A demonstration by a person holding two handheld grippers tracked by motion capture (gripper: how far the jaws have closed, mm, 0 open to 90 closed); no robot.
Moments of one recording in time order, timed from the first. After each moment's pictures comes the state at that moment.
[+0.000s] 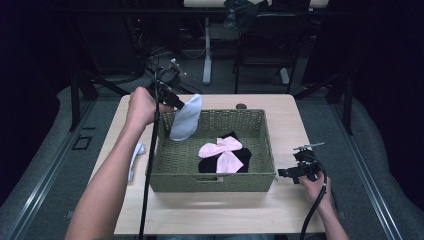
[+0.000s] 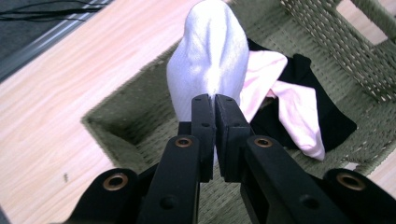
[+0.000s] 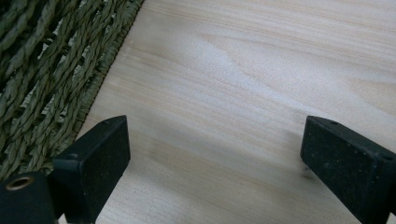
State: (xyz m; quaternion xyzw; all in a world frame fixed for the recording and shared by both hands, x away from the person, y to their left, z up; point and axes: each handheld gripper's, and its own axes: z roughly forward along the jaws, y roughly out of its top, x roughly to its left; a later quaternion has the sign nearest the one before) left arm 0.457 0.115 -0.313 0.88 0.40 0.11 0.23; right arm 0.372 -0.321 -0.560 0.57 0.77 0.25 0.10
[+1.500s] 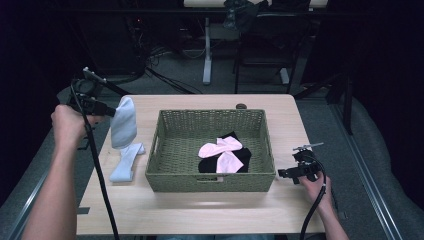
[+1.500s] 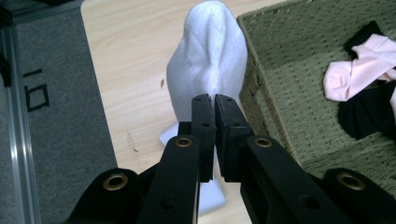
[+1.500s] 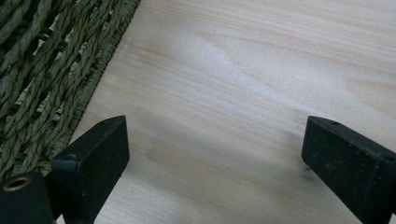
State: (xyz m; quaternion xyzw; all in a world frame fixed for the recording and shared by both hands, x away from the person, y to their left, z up) left arm 0.422 0.285 -0.331 0.79 0.55 0.14 0.21; right arm 0.372 -0.319 -0.559 0.57 0.78 0.24 0.11
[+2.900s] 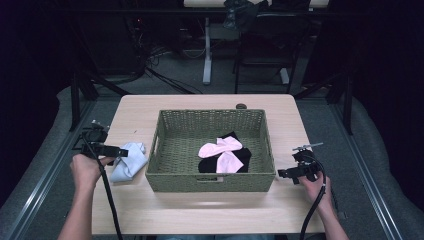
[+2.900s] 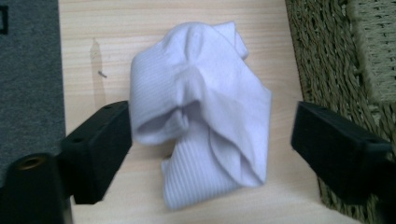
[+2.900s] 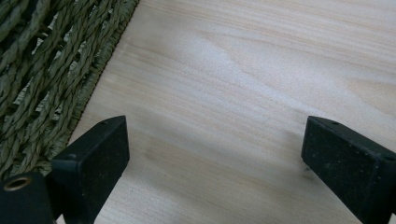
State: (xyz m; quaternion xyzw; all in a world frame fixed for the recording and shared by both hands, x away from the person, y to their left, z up) left arm 0.389 0.313 -0.475 0.73 0.64 0.10 0.21; right arm 0.372 -0.318 -0.560 0.57 0.78 0.24 0.11
